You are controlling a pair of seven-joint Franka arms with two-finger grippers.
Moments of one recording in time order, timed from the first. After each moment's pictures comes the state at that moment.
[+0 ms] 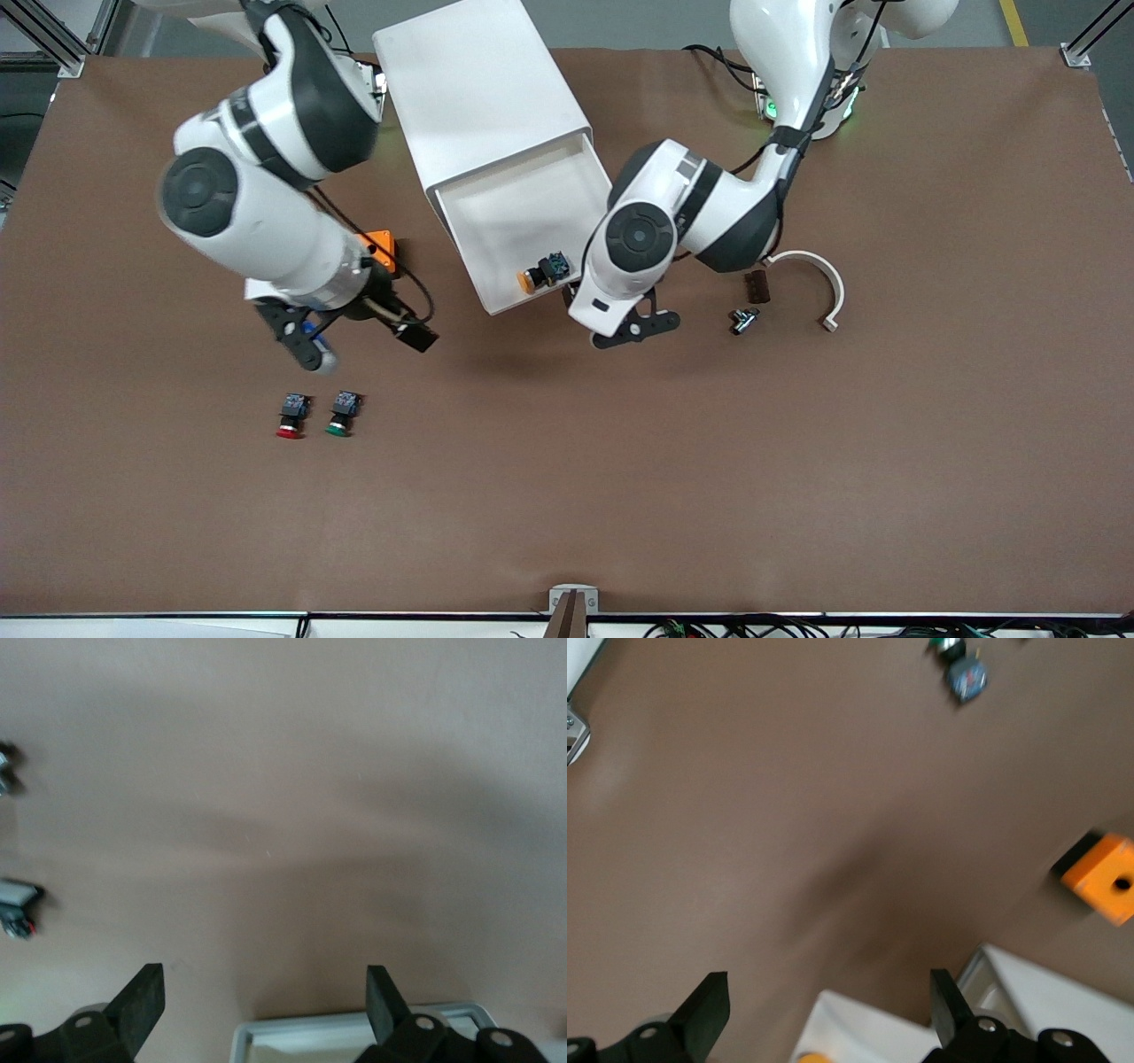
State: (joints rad) left arm -0.88 0.63 0.21 -1.34 -0.32 1.79 -0.87; right arm 0.24 0.35 0.16 -1.42 0.14 1.80 1.08
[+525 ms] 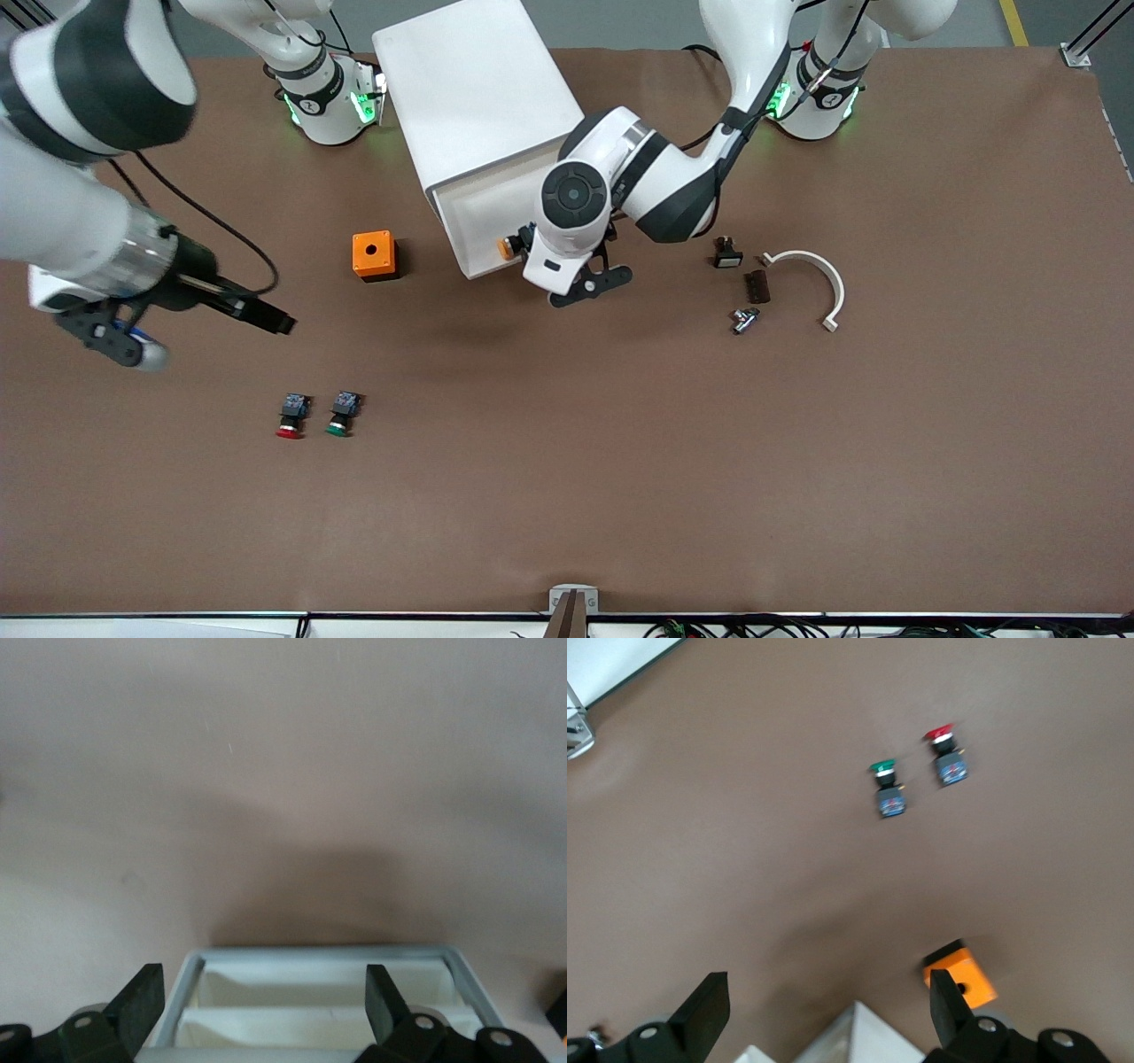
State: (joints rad) left arm -0.91 0.63 0.09 -1.35 -0.32 1.79 -1.08; right arm 0.03 0.21 0.12 -1.42 0.14 1.63 0.56
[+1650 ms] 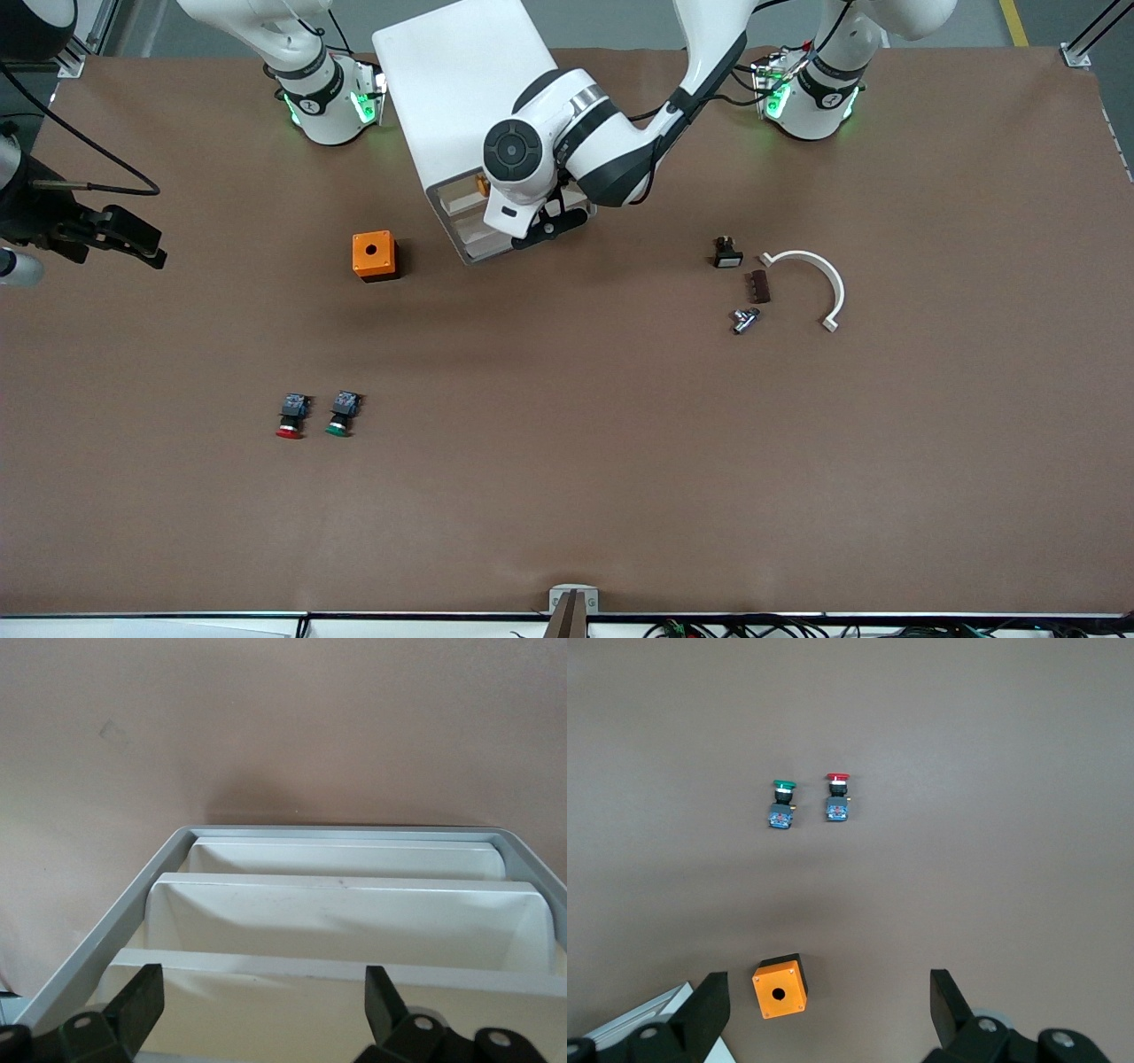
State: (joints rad) left arm -0.92 0.63 -0.06 -1.37 -0.31 1.74 -1.24; right arm 0.11 0.04 -0.09 -1.52 -0.01 1.57 0.10
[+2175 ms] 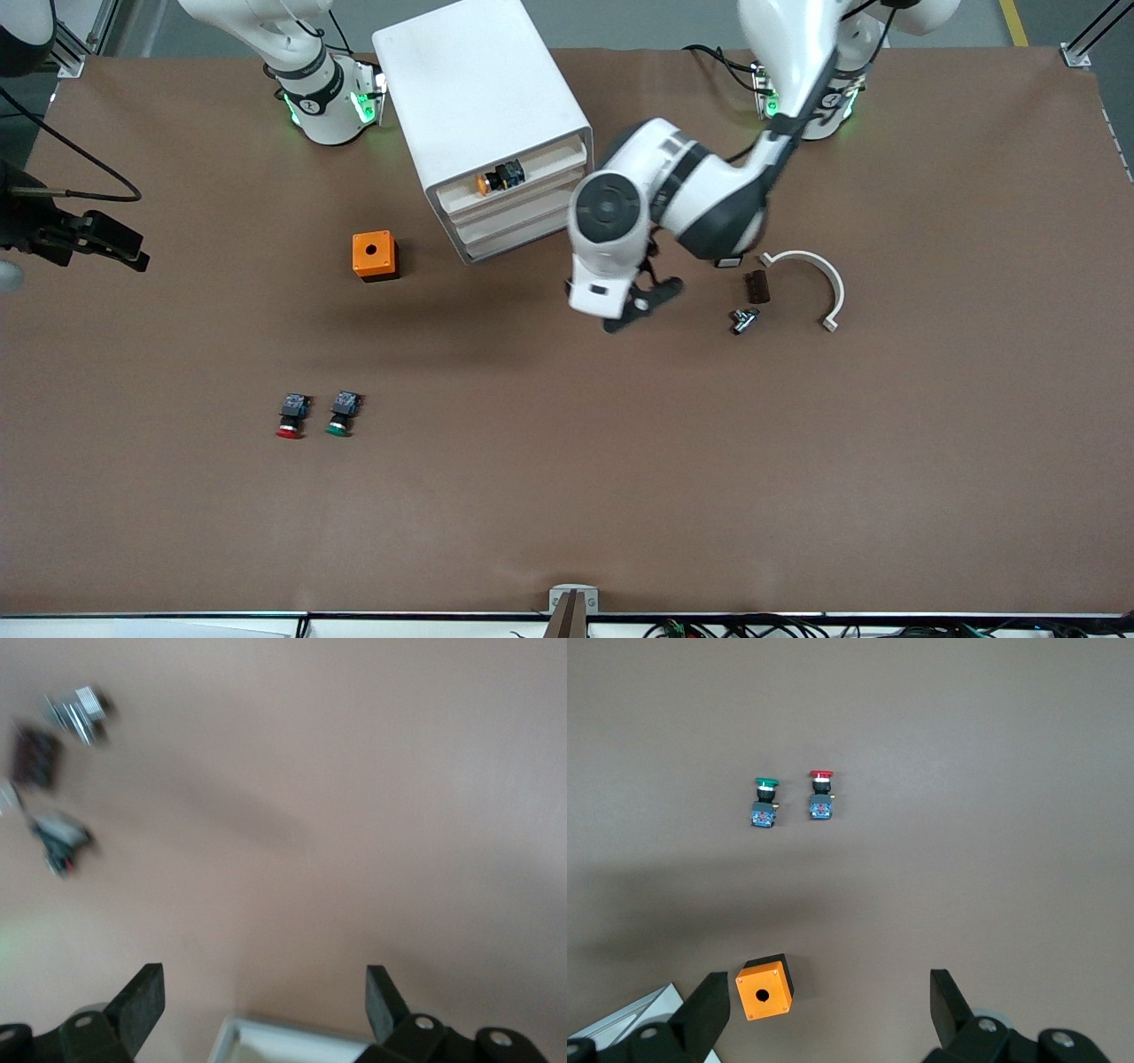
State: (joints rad) left arm -0.66 0.57 -0.02 -1.33 -0.05 1.74 -1.20; right arm 0.08 0.04 -0.10 -1.54 -0.01 1.59 0.07
